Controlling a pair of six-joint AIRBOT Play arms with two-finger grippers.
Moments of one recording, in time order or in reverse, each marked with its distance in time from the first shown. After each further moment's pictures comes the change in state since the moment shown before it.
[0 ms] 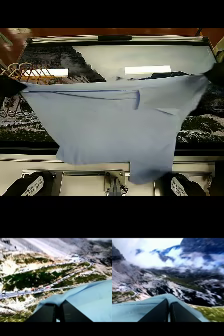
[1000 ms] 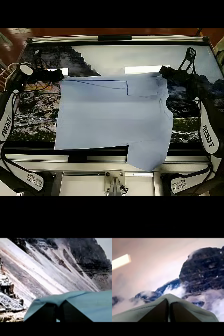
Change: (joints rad) left arm -0.090 -0.846 0.214 -0.114 0.652 0.073; right arm 0.220 -0.671 -0.064 0.085 0.942 0.046
